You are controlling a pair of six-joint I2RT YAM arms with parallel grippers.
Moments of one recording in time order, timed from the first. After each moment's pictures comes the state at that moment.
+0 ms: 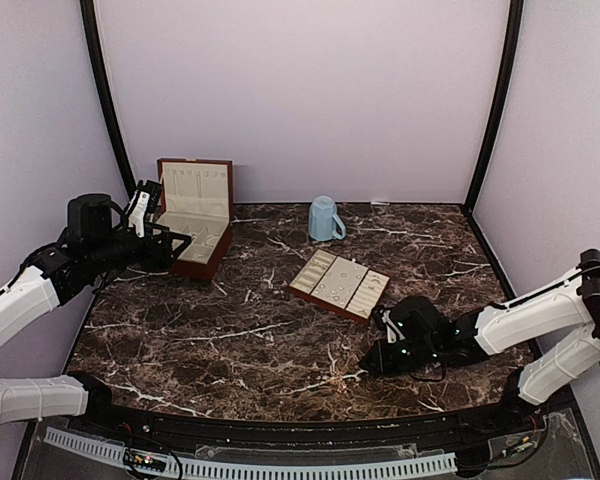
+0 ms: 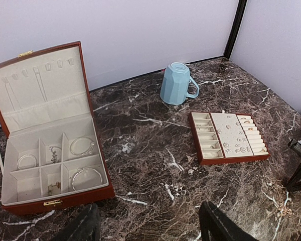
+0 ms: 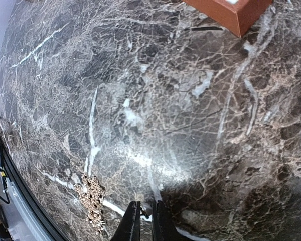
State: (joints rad) left arm -0.34 0.94 0.77 -0.23 0.22 0.01; right arm 1.00 1.41 0.45 0.08 -0.10 0.84
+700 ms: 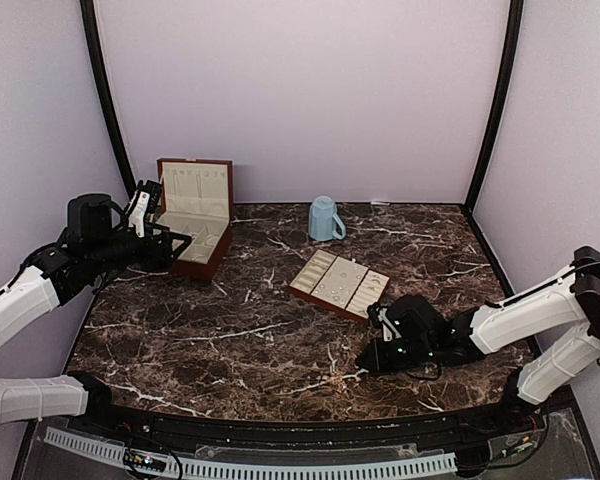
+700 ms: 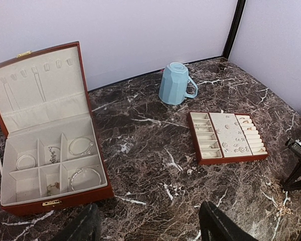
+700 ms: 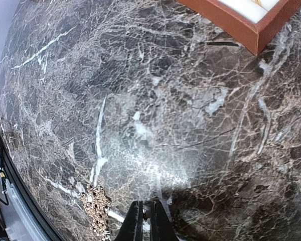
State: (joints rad) left arm -0.34 0.94 0.77 -0.23 0.23 0.01; right arm 1.00 1.45 0.46 0.12 -0.10 0.82
